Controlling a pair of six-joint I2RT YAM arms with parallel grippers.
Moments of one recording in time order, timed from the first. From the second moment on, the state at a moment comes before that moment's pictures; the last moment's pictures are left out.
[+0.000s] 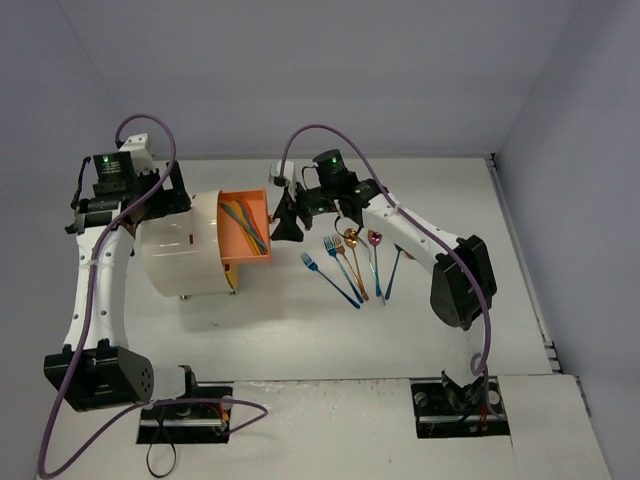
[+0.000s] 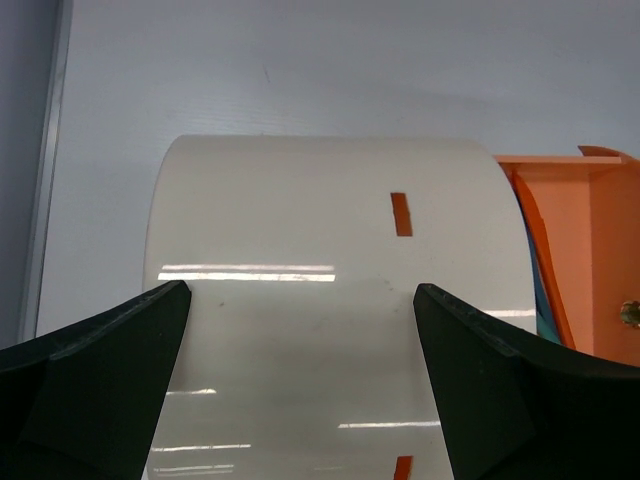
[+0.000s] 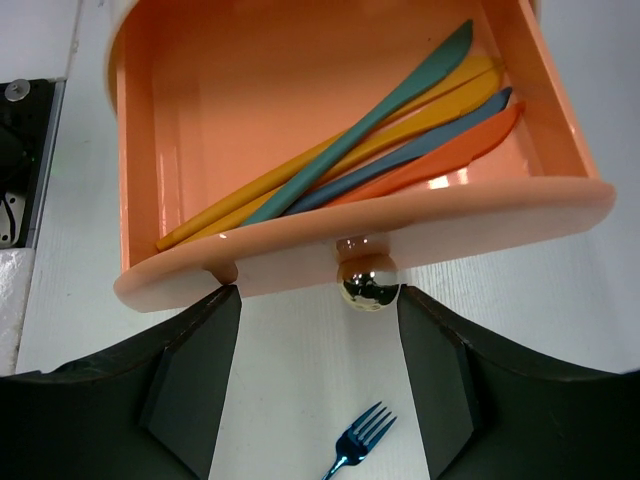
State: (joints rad) left arm 0.13 1.31 1.46 -0.82 0.13 -0.11; right arm 0.66 1.94 1.68 -0.33 -0.82 -0.38
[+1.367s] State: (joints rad) left arm 0.13 1.33 1.36 -0.60 0.30 -0.16; right arm 0.82 2.26 2.14 -0.33 -0.75 -0.30
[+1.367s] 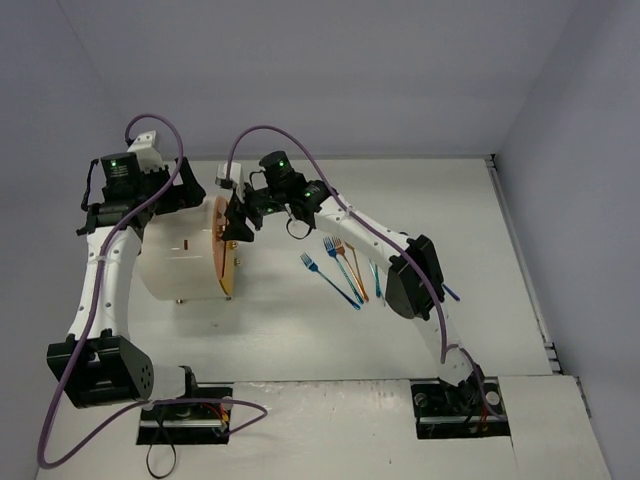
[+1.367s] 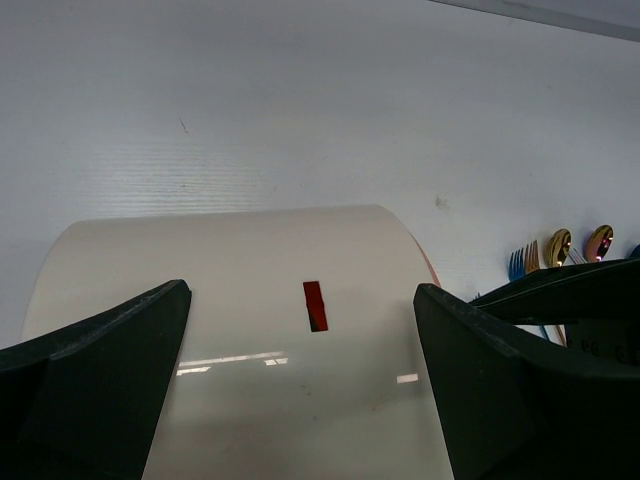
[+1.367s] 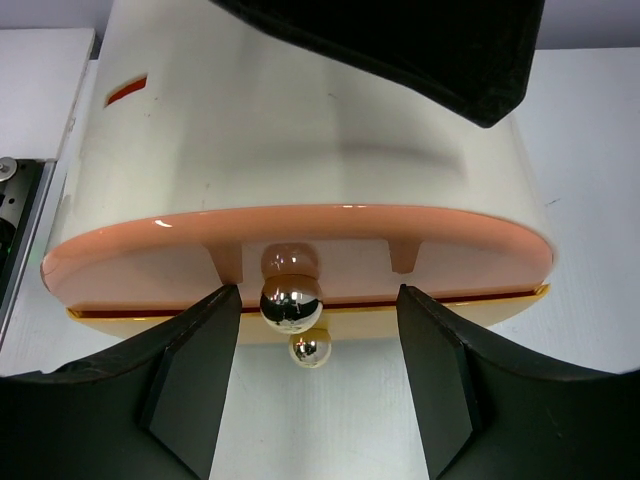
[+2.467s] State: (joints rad) left arm -0.11 0.94 1.38 -0.96 -0.26 -0.13; right arm 0.75 2.05 1.74 -0.30 -0.62 -0.18
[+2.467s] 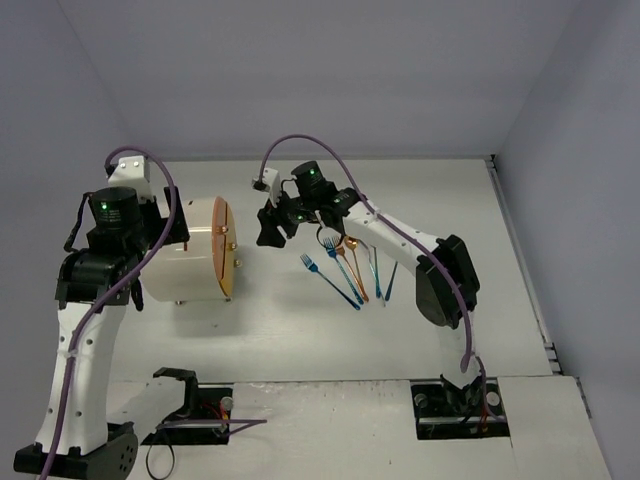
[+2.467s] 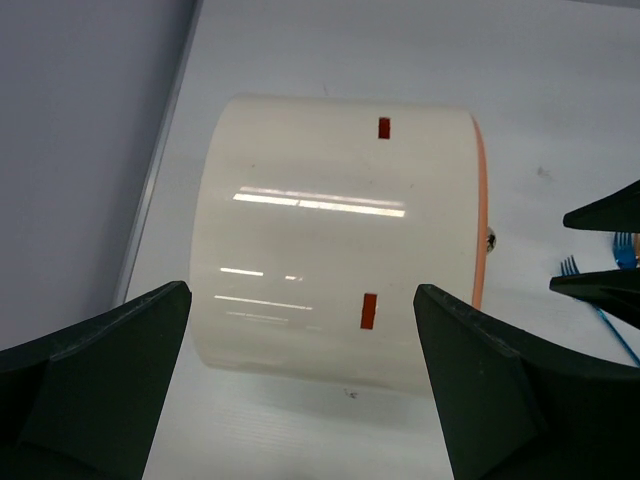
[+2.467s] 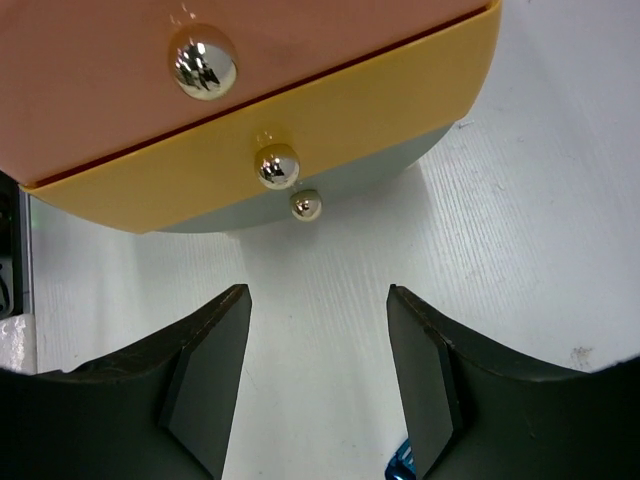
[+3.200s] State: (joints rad) left arm -0.16 0.88 1.33 -1.04 -0.30 -0.17; right arm 0.83 2.24 1.95 -0.30 -0.62 -0.19
